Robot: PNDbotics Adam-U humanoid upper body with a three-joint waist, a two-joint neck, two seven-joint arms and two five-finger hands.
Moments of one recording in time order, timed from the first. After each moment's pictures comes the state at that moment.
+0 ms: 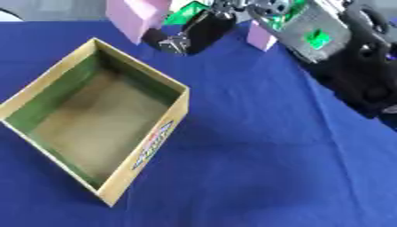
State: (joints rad) left arm -0.93 0.78 0.16 -1.89 0.44 -0.28 0.82; right arm -0.79 -1.04 0.27 -1.99 0.37 -0.14 0.43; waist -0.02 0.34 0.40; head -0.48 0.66
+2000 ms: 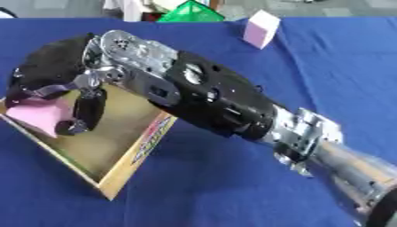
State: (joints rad) left arm -0.95 0.73 0.14 -1.86 0.44 -0.27 0.80; right arm -0.99 -0.55 0.62 -1.64 0.80 -0.27 0.67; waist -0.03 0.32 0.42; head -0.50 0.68
